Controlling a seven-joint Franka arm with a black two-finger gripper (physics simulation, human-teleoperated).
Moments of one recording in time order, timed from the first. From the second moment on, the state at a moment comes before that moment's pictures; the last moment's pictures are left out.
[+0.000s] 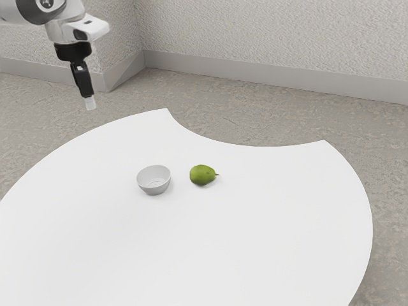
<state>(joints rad) 0.02 0.01 0.11 -1.54 0.00 1.52 0.80</state>
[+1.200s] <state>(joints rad) -0.06 0.95 0.12 -0.94 -0.29 1.90 1.18</state>
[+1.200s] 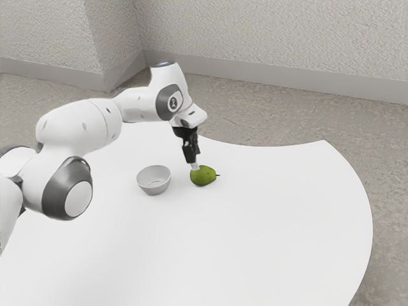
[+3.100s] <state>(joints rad) 0.04 0.54 0.12 -1.54 -0.27 1.97 1.31</state>
